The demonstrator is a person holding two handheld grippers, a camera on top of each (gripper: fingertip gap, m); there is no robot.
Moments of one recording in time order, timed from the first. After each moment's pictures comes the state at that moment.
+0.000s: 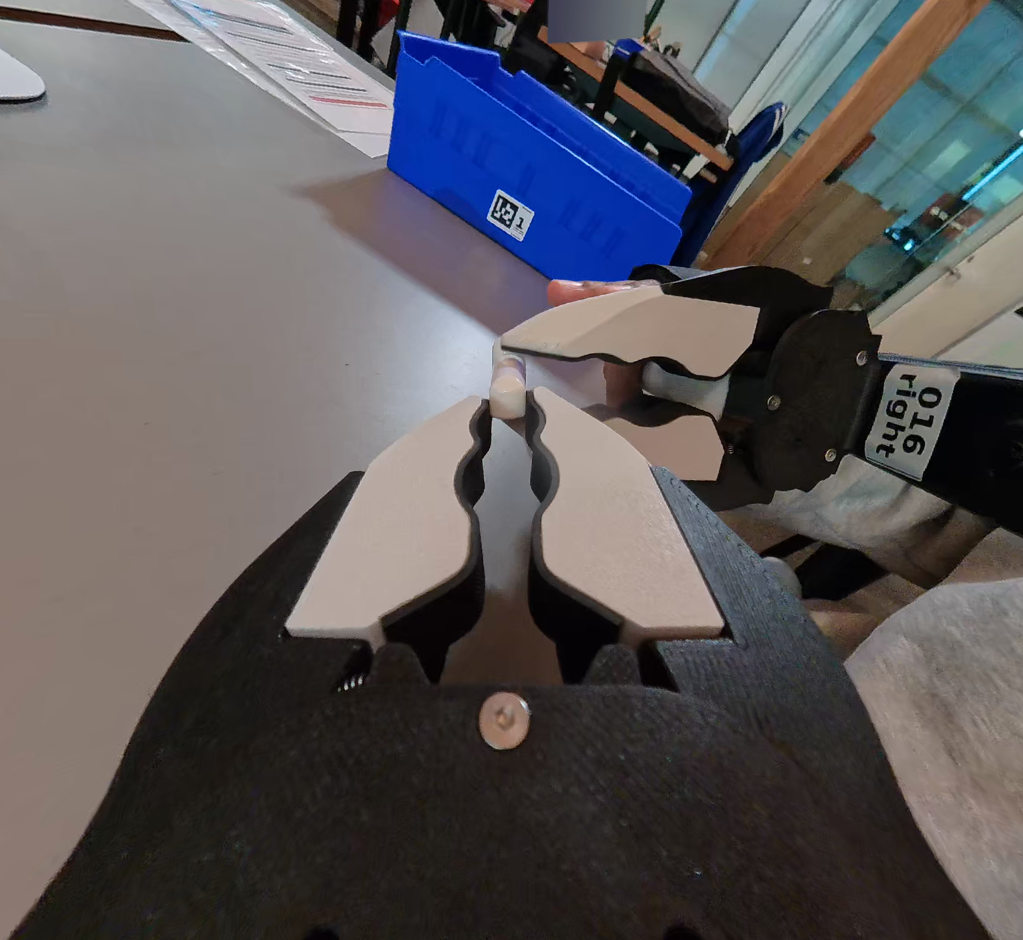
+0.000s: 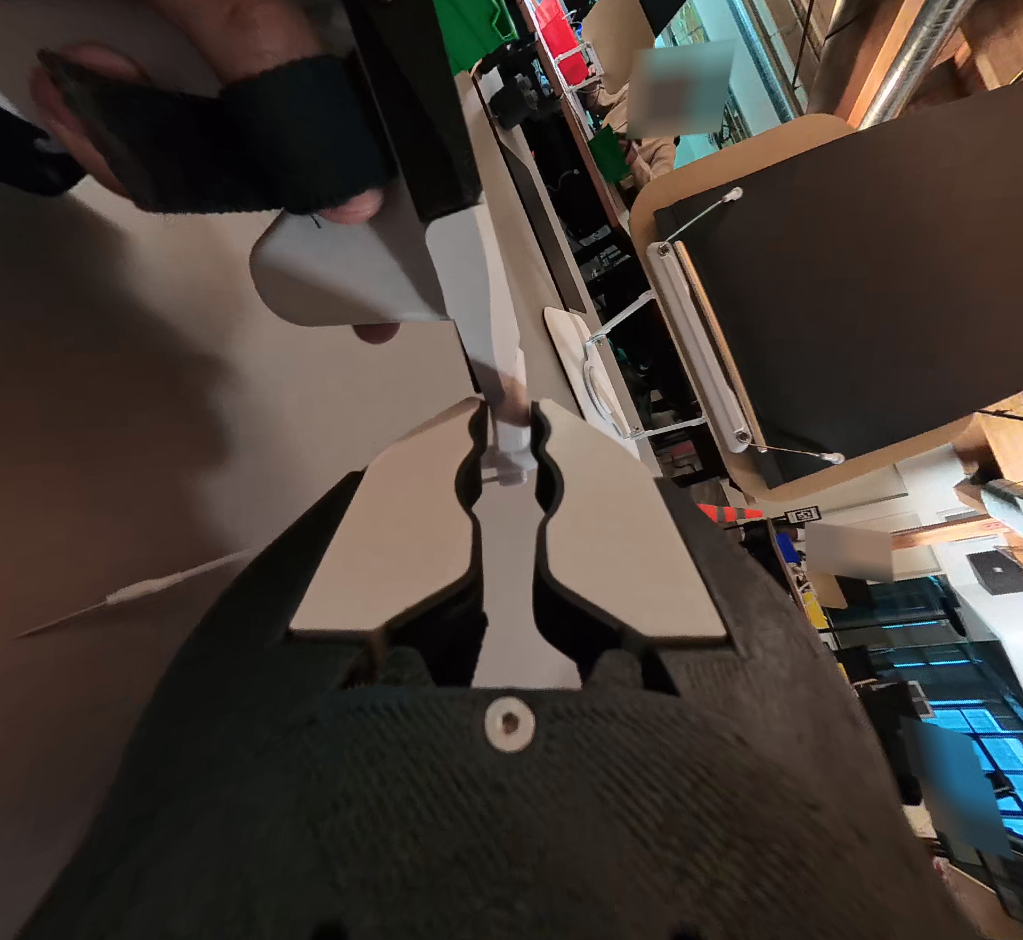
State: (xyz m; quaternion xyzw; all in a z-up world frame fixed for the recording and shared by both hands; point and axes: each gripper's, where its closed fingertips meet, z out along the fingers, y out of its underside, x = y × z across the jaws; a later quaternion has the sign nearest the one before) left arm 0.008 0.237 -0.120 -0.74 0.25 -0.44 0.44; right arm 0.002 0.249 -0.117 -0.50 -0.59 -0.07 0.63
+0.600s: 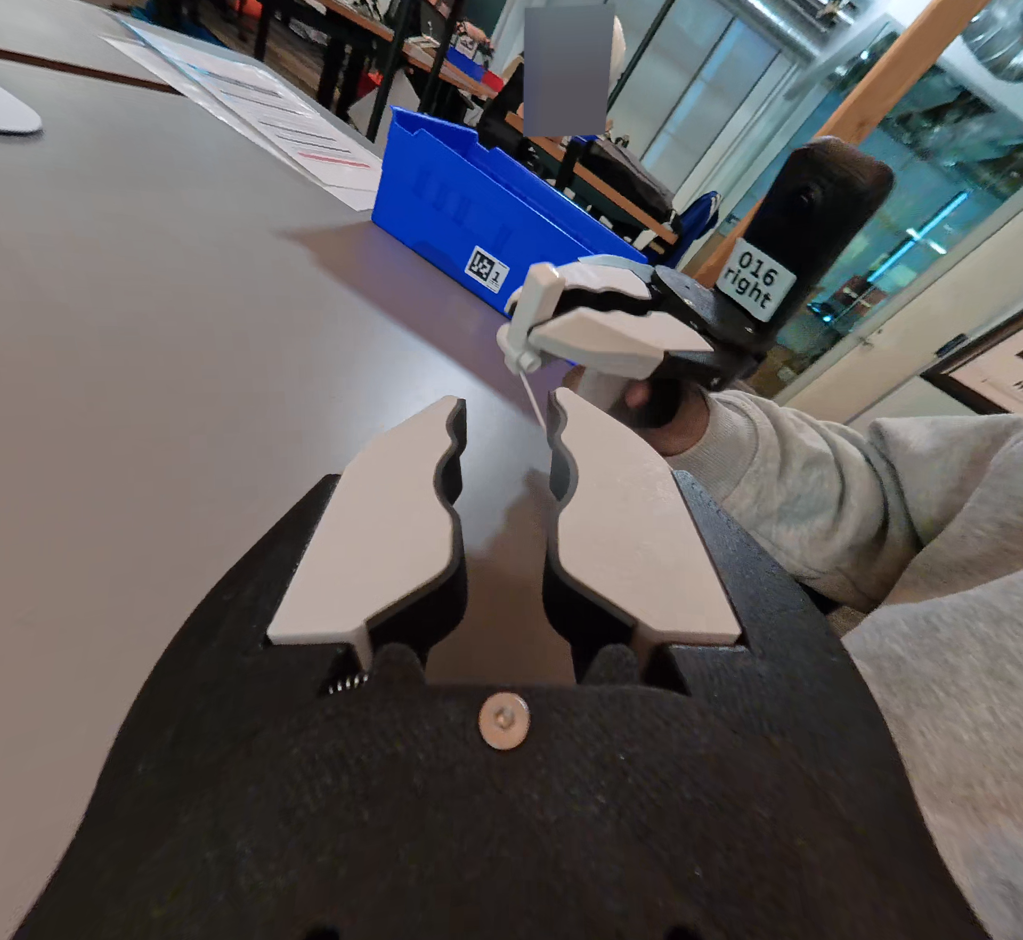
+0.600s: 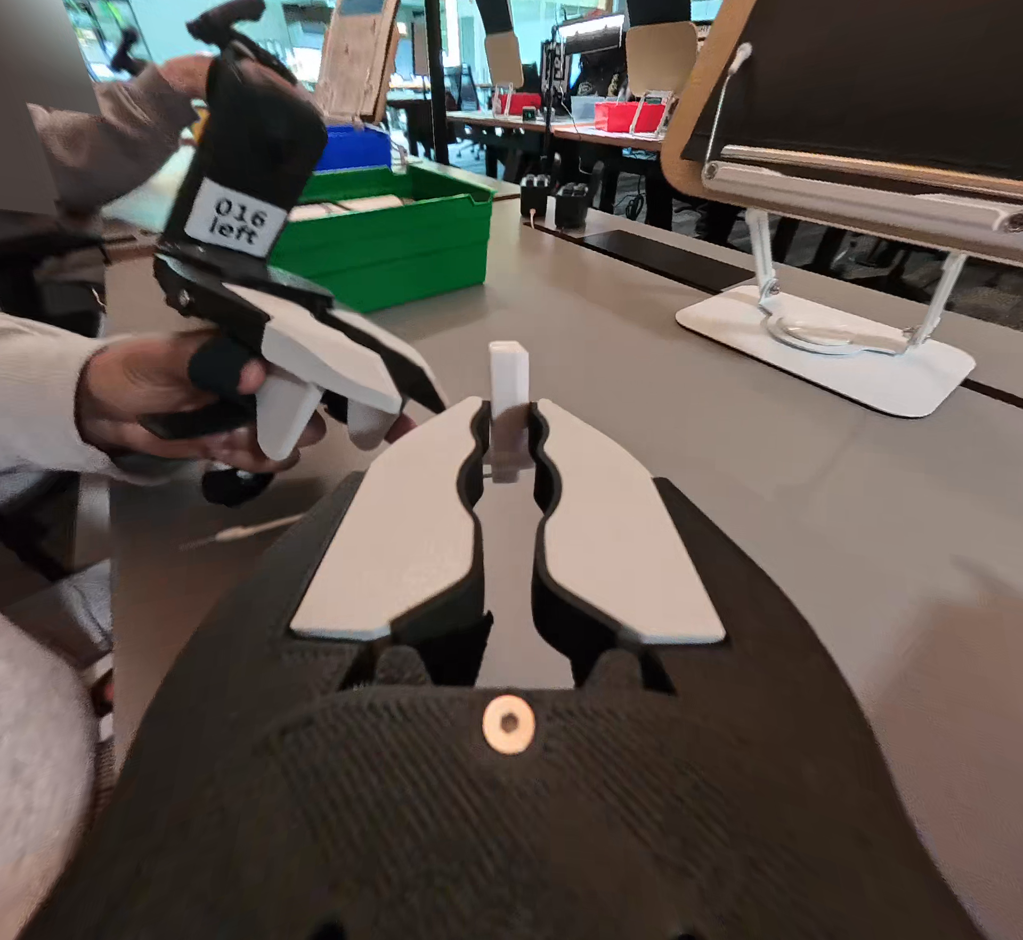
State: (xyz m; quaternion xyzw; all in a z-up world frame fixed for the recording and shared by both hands) left arm 0.002 0.241 -0.107 -0.71 0.22 -0.50 0.46; right arm 0.025 0.265 -0.092 -0.63 -0.39 0.34 0.57
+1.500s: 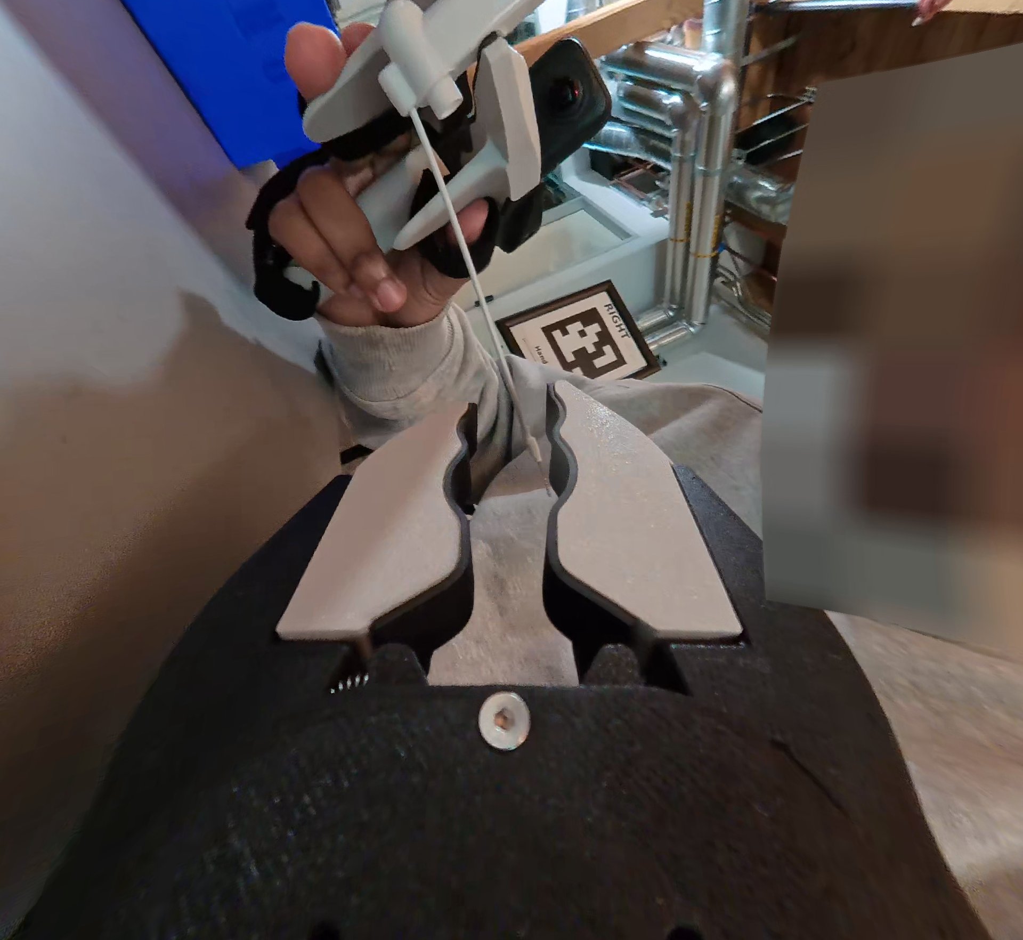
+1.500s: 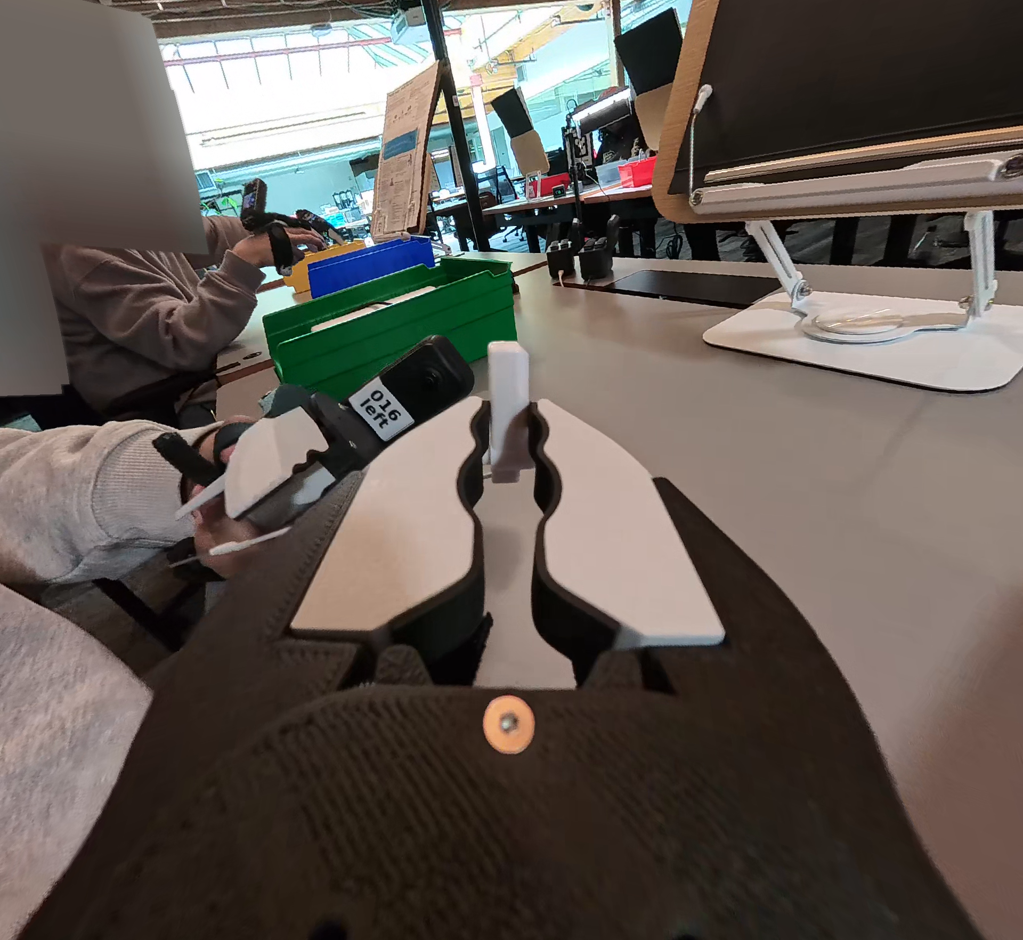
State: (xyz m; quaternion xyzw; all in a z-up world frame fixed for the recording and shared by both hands) left arm 0.034 0.173 -0.102 -0.59 0.15 -0.79 0.07; right arm 0.044 0.274 -0.076 -0.62 -0.31 0.46 0.56
